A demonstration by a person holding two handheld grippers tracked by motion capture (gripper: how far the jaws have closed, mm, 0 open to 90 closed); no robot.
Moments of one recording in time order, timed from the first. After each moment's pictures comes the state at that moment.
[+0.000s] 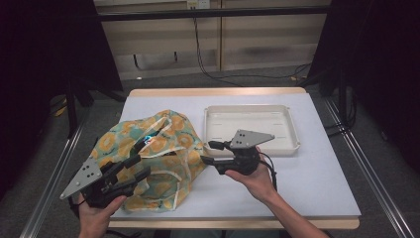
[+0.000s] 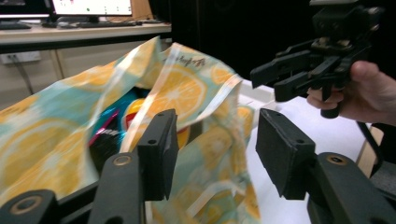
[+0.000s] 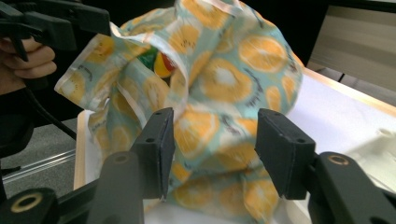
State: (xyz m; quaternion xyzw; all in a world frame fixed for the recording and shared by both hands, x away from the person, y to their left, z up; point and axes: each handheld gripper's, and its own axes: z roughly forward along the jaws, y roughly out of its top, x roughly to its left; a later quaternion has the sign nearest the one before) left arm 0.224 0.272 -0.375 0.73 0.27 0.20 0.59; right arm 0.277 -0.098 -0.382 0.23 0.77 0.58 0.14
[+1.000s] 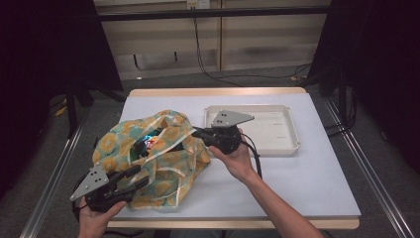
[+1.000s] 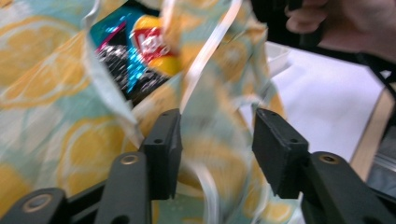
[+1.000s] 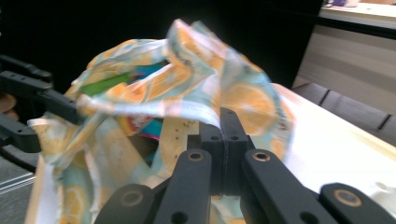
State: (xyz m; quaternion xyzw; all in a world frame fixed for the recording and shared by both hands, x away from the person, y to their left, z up) left arm 0.229 0.281 -0.411 0.76 0.28 0.18 0.55; right arm 0.323 -0.069 -0.368 0.24 0.76 0.58 0.17
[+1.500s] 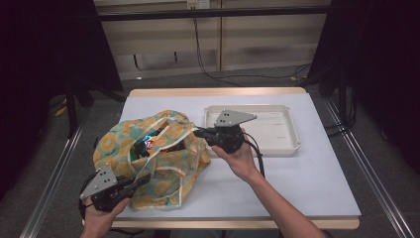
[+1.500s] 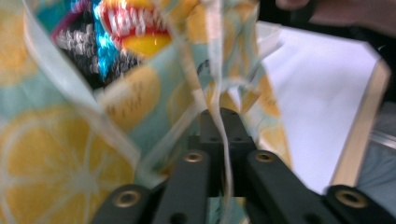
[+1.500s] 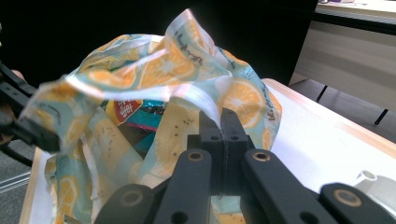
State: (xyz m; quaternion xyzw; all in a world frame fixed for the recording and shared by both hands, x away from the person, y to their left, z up) left arm 0.234 0.275 -0.406 0.78 0.24 0.17 0.55; right arm 0.326 -0.073 -0.371 0.24 0.76 0.58 0.16
